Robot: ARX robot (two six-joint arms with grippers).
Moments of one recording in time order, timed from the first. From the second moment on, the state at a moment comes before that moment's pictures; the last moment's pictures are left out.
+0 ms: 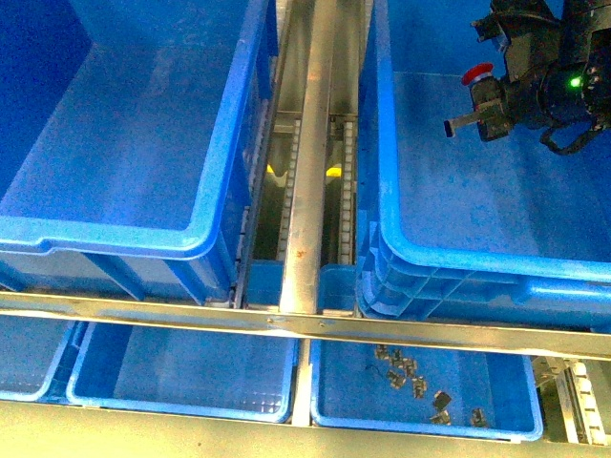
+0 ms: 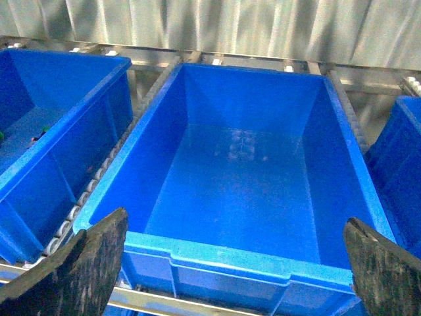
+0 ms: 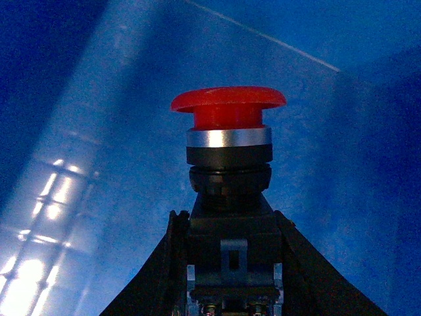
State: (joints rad) left arm 0.00 0.01 0.02 0.00 0.00 -0.01; right arm 0.13 2.27 1.29 0.42 0.14 -0.27
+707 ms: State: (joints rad) left arm 0.00 0.01 0.02 0.00 0.00 -0.01; right arm 0.11 2.30 1.28 0.46 0.14 -0.31
